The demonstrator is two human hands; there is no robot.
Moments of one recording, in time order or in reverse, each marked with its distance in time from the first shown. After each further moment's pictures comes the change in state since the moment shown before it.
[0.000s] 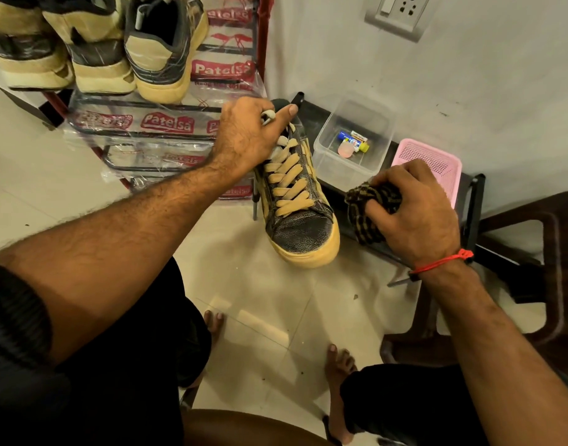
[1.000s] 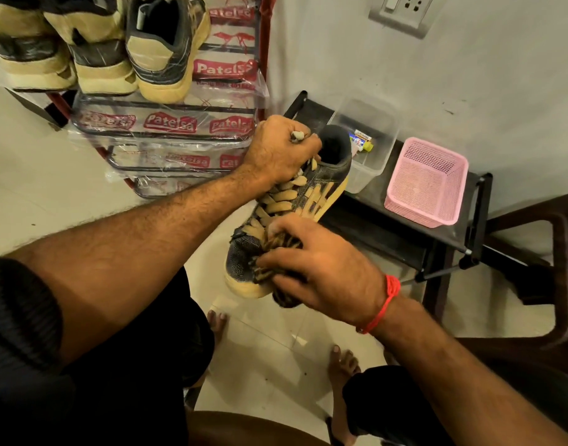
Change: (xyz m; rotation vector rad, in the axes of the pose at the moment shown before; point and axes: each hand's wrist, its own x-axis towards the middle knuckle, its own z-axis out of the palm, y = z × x) left_hand -0.014 0.011 0.028 -0.268 -0.200 0.050; right_hand -0.040 -0.071 0.034 0.223 -0.339 -0.737
